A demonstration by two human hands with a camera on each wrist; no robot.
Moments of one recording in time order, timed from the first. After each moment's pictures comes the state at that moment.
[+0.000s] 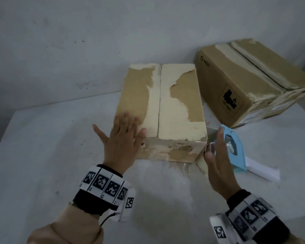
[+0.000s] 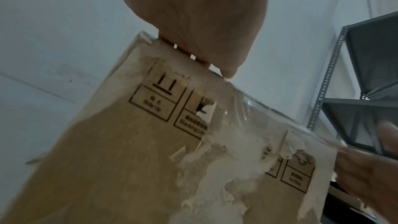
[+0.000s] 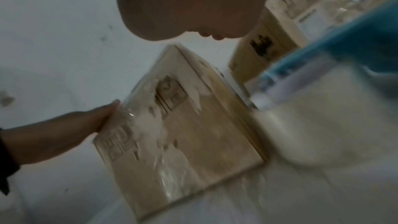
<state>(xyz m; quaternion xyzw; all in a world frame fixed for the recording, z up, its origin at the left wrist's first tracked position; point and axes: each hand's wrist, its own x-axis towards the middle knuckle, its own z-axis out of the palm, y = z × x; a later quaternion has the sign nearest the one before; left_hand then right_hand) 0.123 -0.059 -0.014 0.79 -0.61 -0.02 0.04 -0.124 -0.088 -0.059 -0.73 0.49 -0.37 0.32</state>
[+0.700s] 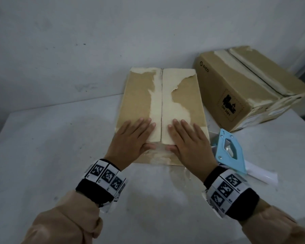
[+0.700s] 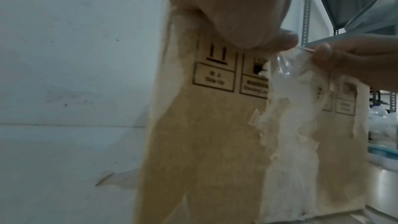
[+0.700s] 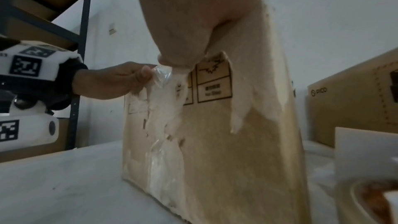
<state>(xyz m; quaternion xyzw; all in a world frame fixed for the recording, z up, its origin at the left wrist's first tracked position) 0.146 -0.076 -0.017 0.61 -0.79 0.05 0.02 -0.060 -0.123 -0.028 -0.91 0.40 -0.13 -0.07</state>
